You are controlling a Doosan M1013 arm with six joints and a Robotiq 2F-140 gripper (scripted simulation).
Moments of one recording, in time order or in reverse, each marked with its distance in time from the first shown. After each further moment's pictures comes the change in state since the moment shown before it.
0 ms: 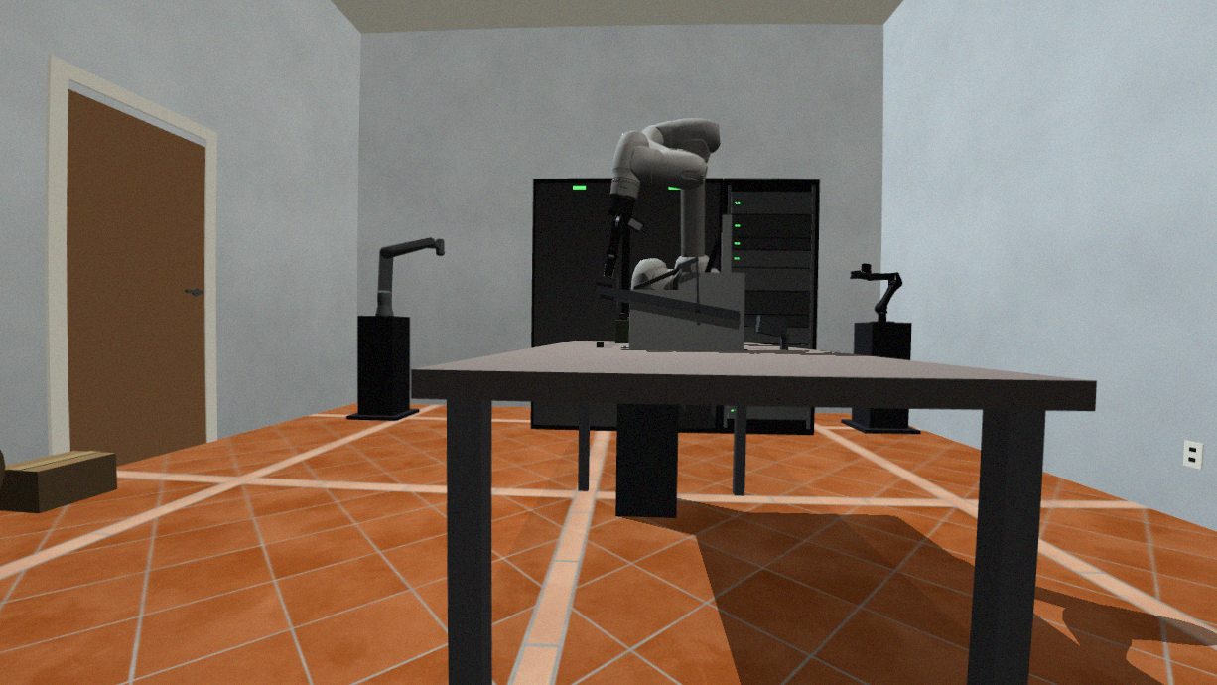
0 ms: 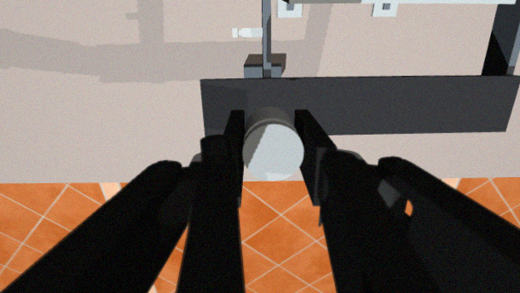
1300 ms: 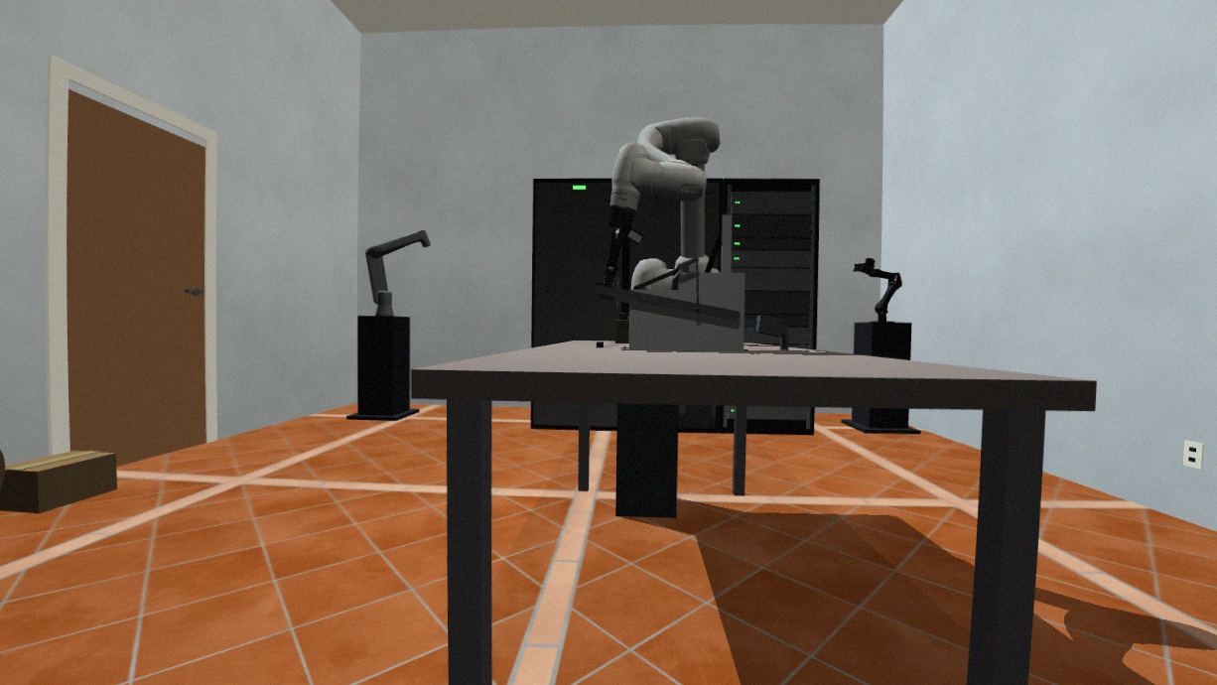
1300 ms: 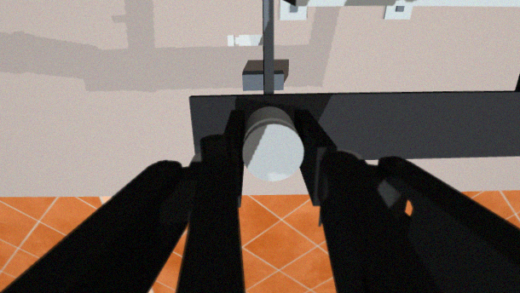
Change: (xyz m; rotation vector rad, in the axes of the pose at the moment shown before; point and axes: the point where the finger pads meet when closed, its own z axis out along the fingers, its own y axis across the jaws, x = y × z) arm 0.006 0.000 0.037 0.000 0.000 0.000
